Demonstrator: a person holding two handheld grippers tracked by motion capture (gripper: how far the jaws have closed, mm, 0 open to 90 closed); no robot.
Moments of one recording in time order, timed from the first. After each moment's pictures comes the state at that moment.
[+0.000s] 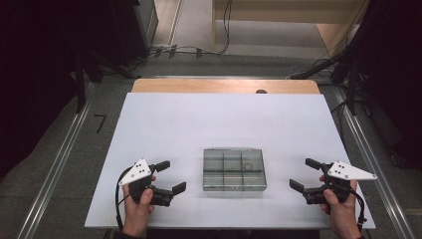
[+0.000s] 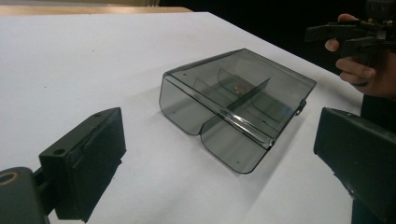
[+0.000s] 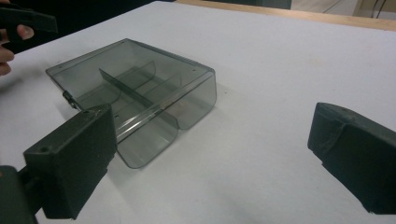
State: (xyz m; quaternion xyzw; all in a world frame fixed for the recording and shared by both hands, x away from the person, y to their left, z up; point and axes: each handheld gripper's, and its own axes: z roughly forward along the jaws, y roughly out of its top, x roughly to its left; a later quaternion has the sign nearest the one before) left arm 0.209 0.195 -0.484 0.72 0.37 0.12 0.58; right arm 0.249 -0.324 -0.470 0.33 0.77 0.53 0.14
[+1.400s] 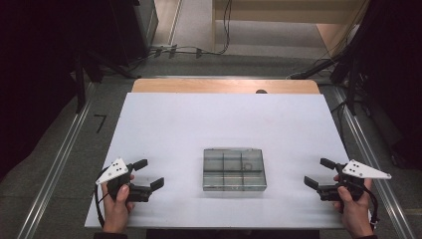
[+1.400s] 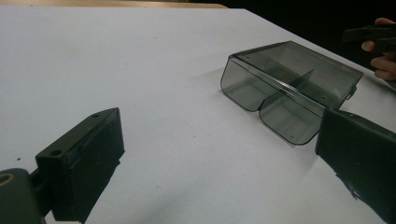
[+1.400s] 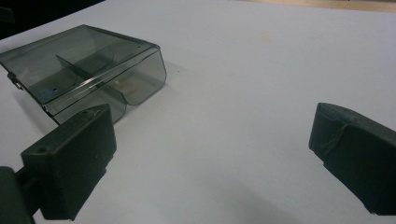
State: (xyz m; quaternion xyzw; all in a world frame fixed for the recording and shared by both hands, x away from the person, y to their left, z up) left arm 0.210 0.253 -0.498 0.71 0.41 0.14 0.56; right arm 0.261 -0.369 -0.487 0.36 0.76 0.51 0.16
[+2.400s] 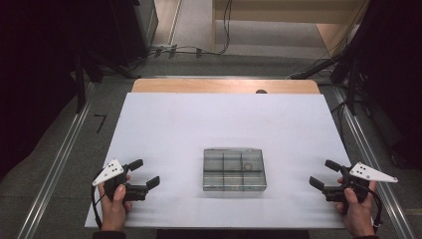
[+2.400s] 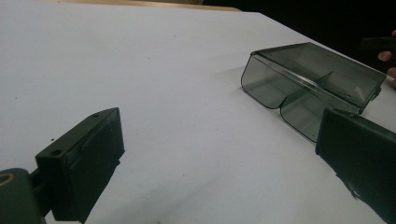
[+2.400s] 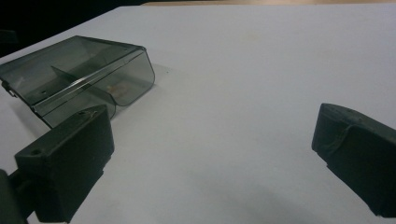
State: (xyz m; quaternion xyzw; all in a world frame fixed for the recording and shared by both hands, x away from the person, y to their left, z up) left arm 0.212 0.262 -0.510 0.69 0.42 0.16 0.56; right arm 0.261 -0.385 -0.500 0.38 0.74 0.53 0.15
